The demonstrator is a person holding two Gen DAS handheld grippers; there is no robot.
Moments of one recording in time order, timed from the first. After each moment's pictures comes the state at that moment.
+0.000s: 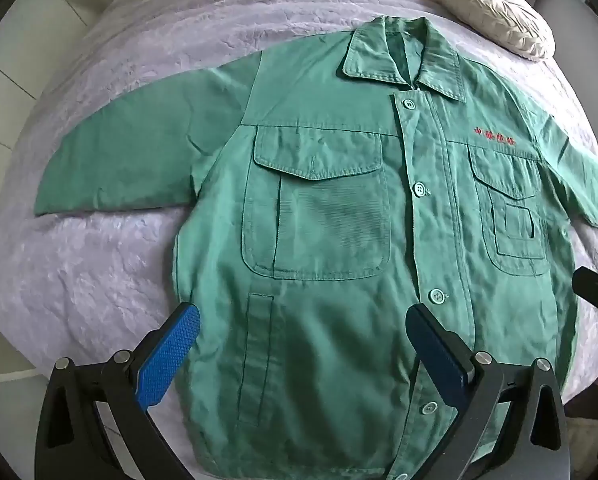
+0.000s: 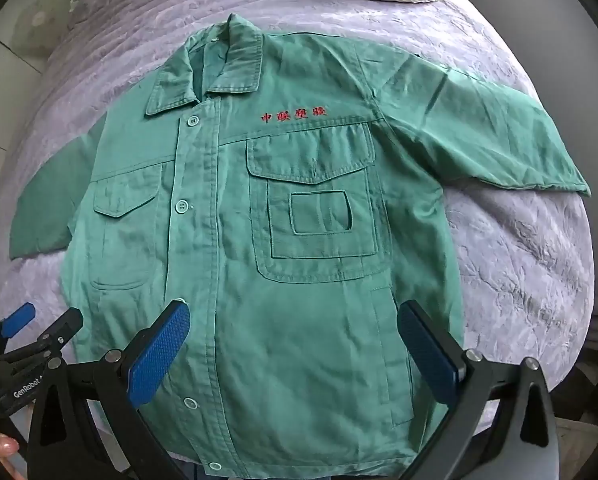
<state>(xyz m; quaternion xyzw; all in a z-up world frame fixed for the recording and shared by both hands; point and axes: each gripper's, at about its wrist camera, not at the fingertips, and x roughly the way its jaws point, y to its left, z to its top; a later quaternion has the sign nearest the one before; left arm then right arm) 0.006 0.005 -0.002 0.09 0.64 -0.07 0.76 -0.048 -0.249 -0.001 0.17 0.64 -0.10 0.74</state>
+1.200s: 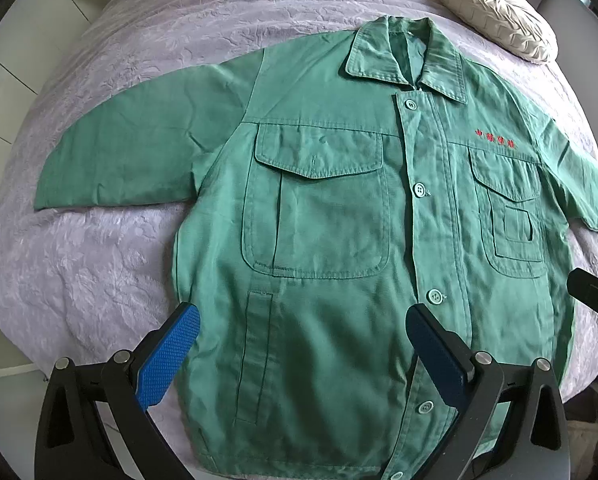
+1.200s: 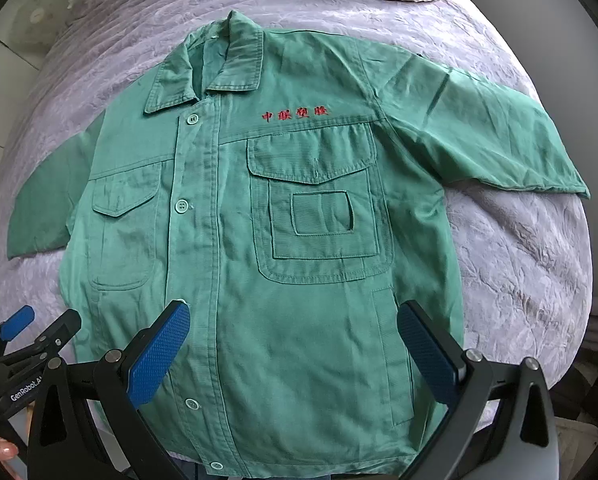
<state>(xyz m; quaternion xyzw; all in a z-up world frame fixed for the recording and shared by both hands) 0.003 0.005 -0.001 0.09 0.64 -0.07 0.76 -0.043 -0.248 0.000 0.16 0.65 -0.10 0.74</state>
